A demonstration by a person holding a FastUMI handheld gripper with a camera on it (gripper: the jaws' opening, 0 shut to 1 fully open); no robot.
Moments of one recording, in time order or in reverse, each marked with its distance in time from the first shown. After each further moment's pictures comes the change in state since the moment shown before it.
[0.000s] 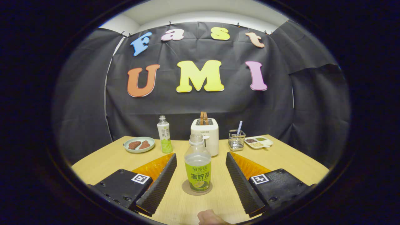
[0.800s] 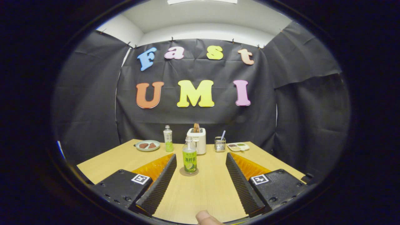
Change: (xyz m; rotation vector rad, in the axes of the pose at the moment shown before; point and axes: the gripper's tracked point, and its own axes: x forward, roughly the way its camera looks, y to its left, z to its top) arm -0.191 -0.036 -0.015 0.027 -0.048 0.009
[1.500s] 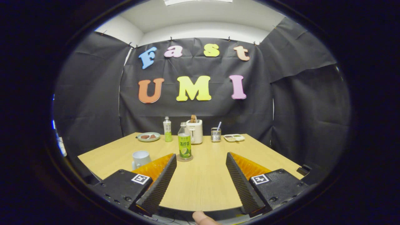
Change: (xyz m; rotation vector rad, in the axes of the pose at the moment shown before) arm -0.048 -0.045 -0.045 -0.007 -0.005 -0.003
